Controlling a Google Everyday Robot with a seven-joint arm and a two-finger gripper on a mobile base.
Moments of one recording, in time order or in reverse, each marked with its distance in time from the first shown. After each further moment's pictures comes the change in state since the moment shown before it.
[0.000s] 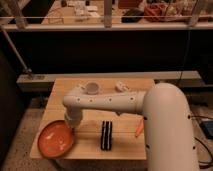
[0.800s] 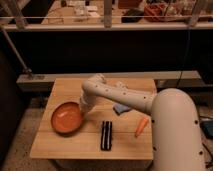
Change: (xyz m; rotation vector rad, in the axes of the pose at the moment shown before) arm 0.040 0.102 -0.030 0.073 0.132 0.246
